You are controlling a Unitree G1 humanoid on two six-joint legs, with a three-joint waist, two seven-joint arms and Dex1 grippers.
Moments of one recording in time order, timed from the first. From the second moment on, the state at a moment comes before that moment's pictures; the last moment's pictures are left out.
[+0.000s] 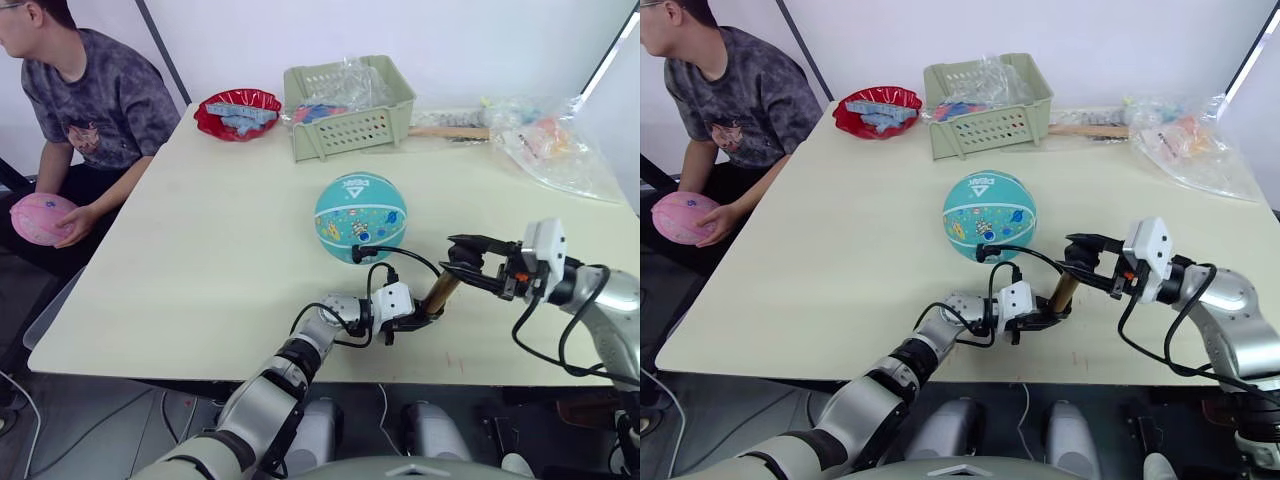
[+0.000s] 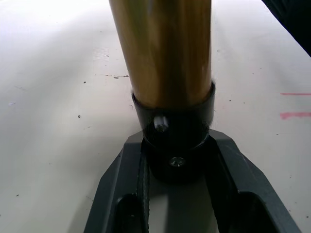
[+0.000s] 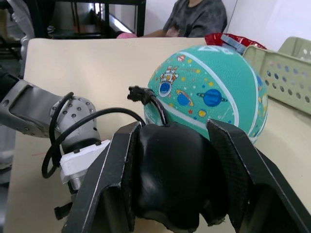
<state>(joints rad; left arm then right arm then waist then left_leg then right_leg) -0.58 0.01 -0.38 0.99 0.15 -0.49 -0.91 -0.17 -0.73 -0.10 -0.27 0.59 0.22 1.01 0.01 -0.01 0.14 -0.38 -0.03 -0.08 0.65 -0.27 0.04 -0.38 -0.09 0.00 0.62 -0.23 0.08</state>
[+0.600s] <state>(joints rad) -0.59 0.01 -0.38 0.99 0.15 -0.49 -0.91 -0.35 -0.96 -0.36 -0.30 0.91 0.51 1.04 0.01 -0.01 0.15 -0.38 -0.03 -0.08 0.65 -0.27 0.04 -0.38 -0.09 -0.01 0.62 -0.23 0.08</state>
